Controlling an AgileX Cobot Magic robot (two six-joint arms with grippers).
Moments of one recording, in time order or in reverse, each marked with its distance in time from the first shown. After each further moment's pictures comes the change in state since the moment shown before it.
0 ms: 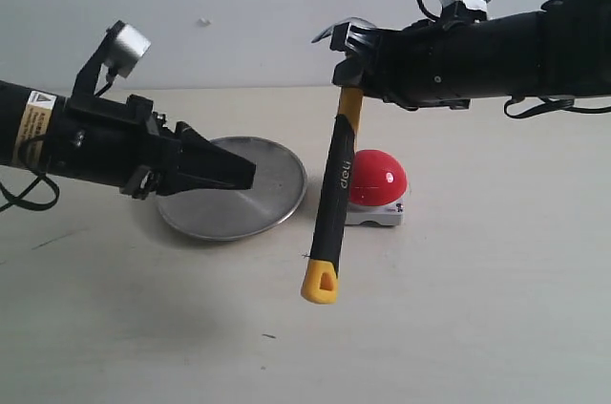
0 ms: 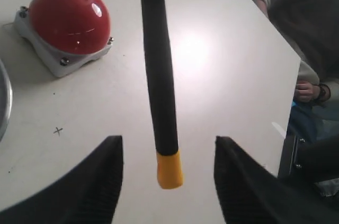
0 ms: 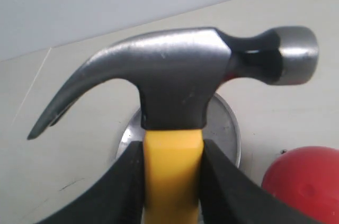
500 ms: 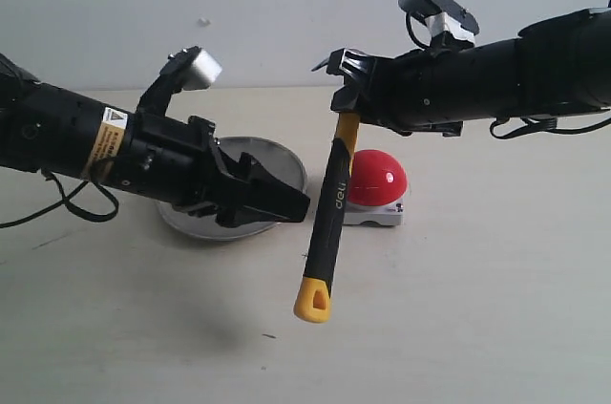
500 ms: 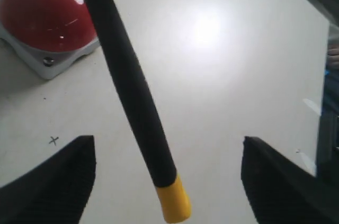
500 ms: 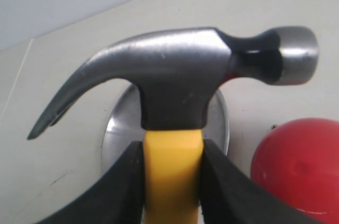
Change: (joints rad) left arm -0.166 0.053 -0.043 0.026 0.178 0.028; right arm 0.000 0.071 0.000 0.006 0.002 0.044
